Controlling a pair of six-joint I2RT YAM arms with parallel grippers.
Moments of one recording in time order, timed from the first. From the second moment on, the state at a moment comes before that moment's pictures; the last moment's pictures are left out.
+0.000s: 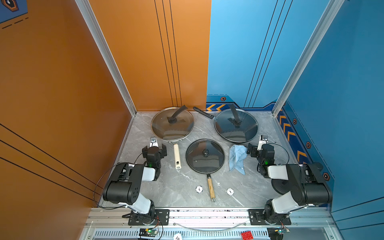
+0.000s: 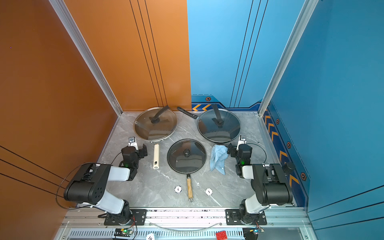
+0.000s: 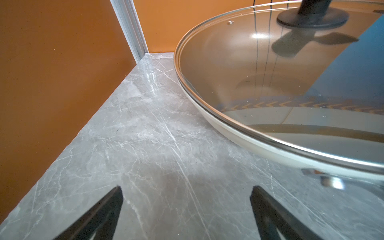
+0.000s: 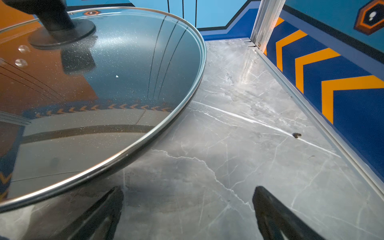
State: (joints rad) left arm -0.09 1.53 0.35 0.80 -0.35 0.00; right arm 0.02 1.52 0.43 0.63 0.15 0.07
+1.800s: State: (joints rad) left arm -0.05 1.87 1.47 -0.13 0.18 -0.15; right arm 0.30 1.44 1.26 -0.28 0.31 0.69
